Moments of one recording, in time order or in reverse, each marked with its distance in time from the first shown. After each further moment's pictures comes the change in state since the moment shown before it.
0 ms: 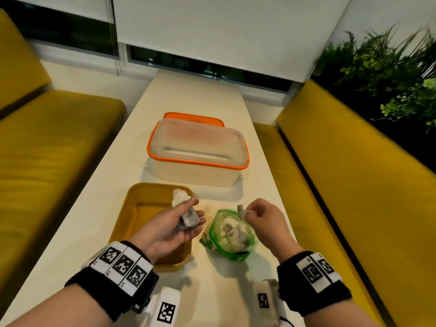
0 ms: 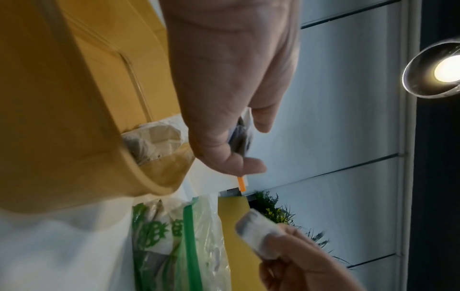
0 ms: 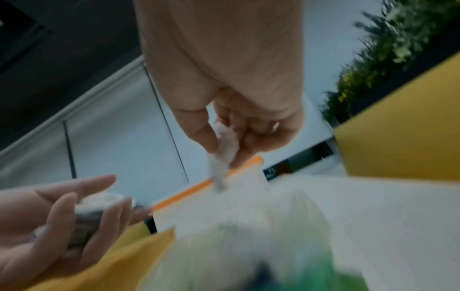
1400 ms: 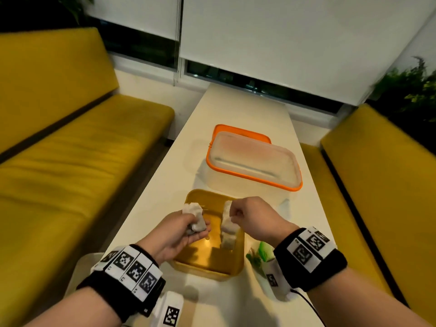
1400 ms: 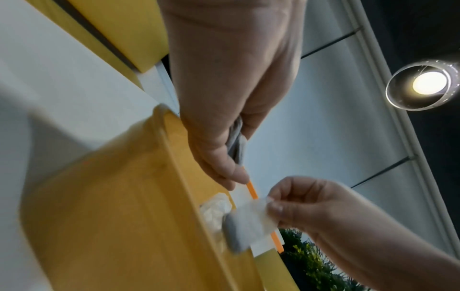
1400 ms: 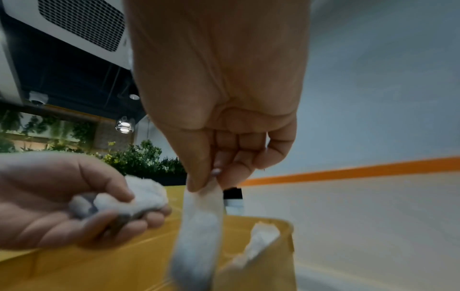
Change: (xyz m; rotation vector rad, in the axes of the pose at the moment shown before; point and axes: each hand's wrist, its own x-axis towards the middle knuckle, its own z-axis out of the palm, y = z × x) left_hand -0.034 0.041 -0.085 0.033 0.135 0.133; right_hand 0.018 -0.112 0.080 -0.605 -0.445 -0.582
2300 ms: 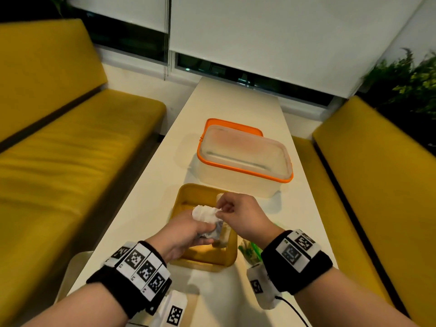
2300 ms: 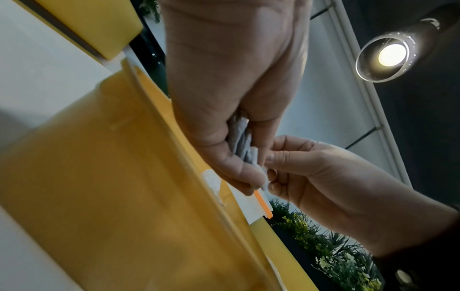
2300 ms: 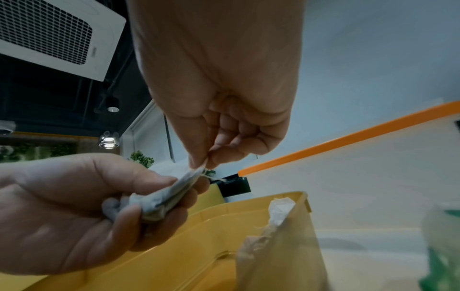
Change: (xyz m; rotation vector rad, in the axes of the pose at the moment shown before) left_hand -0.005 -0.019 0.027 0.343 -0.080 0.040; right_hand -0.012 -0.011 0.016 0.379 0.165 0.085
